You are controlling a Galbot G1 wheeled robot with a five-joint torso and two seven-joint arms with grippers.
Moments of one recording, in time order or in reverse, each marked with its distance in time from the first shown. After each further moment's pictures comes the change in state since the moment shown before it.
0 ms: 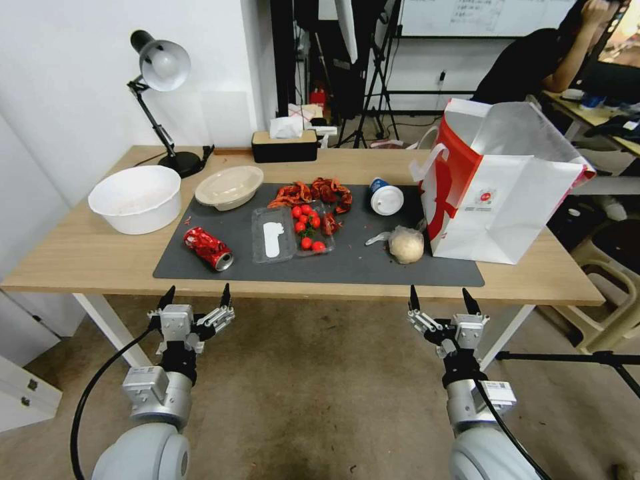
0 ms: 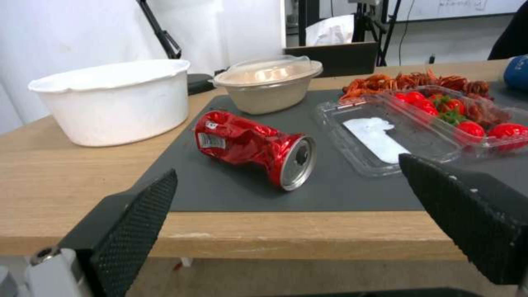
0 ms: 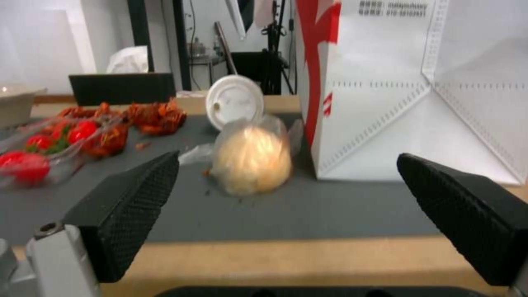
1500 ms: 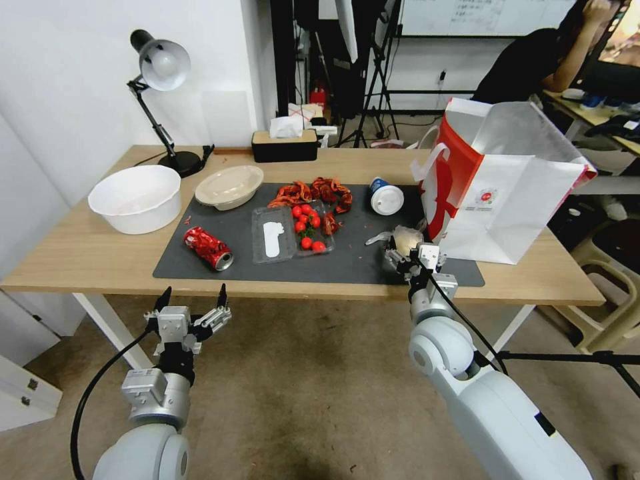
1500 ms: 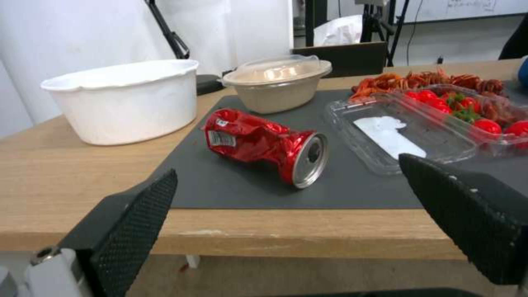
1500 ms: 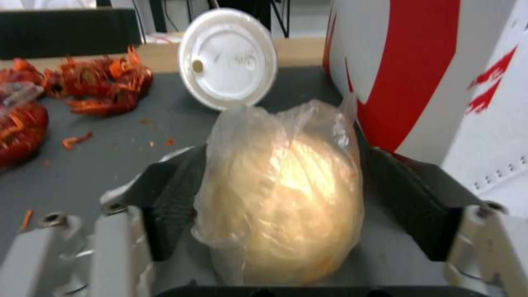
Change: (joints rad) left arm -0.003 -0.005 -0.012 0.024 0.004 -0.038 -0.005; right arm 0.576 -0.021 -0.203 -0.268 0.289 -0.370 0.184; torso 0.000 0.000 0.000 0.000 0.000
